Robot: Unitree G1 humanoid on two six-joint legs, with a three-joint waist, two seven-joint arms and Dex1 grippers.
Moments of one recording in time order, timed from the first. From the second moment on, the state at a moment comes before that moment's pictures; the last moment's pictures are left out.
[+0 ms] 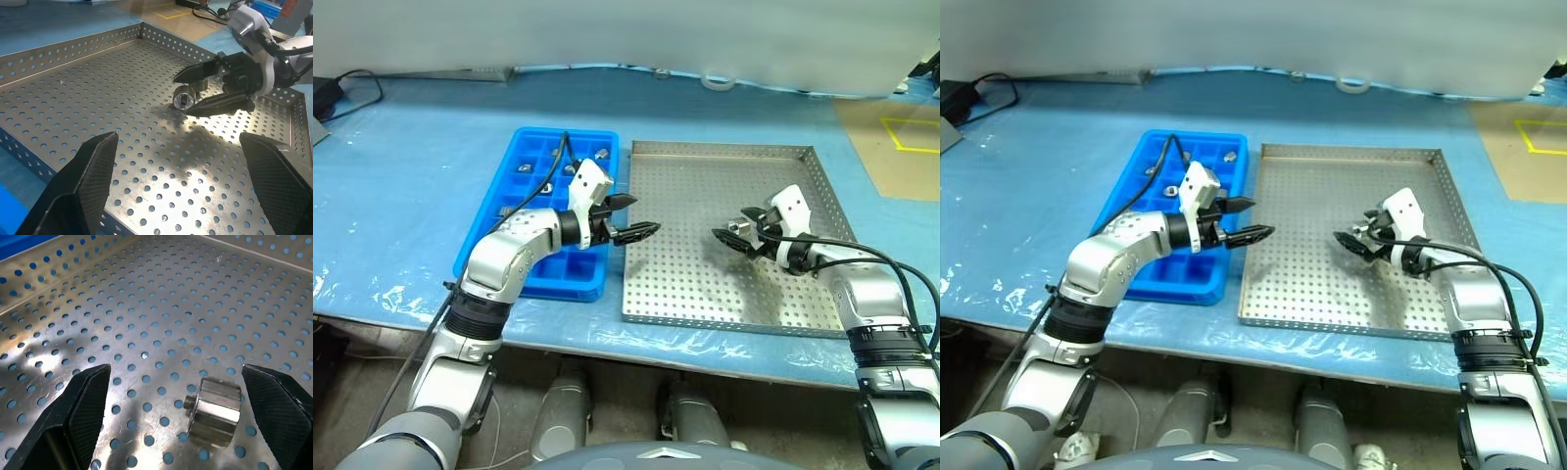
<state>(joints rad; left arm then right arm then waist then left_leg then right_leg) -0.61 0.31 -0.15 -0.07 -0.42 0.68 -0.79 -0.37 -0.63 -0.07 0.18 0.26 0.41 0.75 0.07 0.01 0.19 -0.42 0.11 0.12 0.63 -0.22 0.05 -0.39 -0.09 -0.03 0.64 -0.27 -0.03</state>
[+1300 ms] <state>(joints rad) -0.49 0.62 0.09 -0.04 -0.36 0.50 -0.79 -0.62 -0.35 0.16 0.07 0.25 0.45 0.82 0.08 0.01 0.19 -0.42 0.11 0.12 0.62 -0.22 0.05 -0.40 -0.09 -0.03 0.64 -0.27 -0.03</state>
